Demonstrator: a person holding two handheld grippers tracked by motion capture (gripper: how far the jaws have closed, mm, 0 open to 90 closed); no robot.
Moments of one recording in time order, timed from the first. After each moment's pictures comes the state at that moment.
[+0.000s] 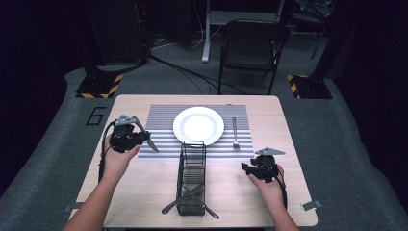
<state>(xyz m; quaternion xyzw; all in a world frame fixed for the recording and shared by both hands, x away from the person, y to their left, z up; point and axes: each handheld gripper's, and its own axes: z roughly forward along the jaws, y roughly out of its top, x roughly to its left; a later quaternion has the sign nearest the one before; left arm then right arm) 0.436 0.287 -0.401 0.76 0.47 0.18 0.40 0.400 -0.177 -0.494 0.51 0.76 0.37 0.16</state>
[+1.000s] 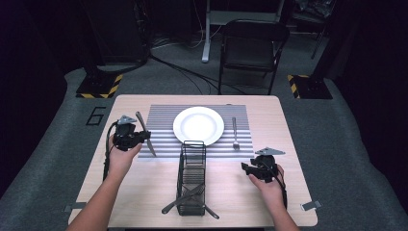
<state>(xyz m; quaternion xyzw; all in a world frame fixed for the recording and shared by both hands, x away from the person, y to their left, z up) 0.456 0.287 -0.420 0.74 0.50 0.18 0.41 0.400 -0.177 -0.494 0.51 0.76 0.37 0.16</state>
